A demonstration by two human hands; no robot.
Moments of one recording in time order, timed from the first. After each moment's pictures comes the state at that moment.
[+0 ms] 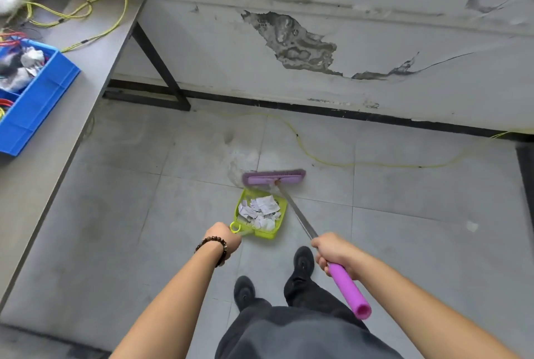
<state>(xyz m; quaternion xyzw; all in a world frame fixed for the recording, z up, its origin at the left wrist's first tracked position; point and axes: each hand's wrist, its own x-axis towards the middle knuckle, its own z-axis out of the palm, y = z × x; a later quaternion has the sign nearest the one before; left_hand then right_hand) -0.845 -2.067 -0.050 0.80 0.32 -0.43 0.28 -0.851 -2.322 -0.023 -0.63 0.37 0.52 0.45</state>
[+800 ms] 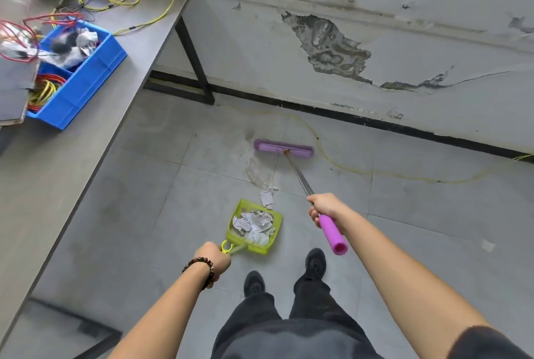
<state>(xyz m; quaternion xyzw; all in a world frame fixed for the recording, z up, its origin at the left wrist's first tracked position) -0.924 -1.962 -0.054 0.76 0.36 -0.45 0.31 -0.791 -2.220 -0.033 -0.65 0.34 0.44 0.51</state>
